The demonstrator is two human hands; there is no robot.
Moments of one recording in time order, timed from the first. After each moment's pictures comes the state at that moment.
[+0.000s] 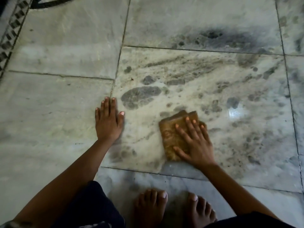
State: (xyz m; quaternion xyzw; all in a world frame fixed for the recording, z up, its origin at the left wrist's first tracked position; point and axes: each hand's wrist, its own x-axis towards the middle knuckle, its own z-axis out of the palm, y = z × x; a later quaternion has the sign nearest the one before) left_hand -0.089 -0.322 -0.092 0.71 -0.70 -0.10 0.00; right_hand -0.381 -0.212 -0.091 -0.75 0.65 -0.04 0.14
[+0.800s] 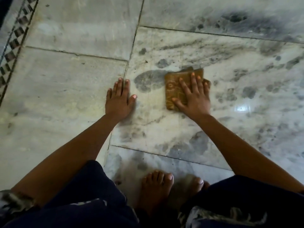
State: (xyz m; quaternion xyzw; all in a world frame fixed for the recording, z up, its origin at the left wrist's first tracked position) left_hand -0.077 -0.329 -0.082 0.68 -0.72 -0.14 -0.06; right_hand -0.349 -0.315 -0.081 -0.71 0.68 0.01 0.15
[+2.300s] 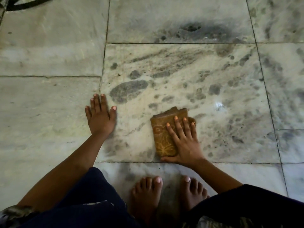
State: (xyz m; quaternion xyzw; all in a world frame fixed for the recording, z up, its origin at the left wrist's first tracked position) left_hand -0.094 -0.321 -0.093 0.71 -0.69 -0.12 -0.01; right_hand -0.370 -0.174 -0.088 -0.75 0.65 0.02 0.14
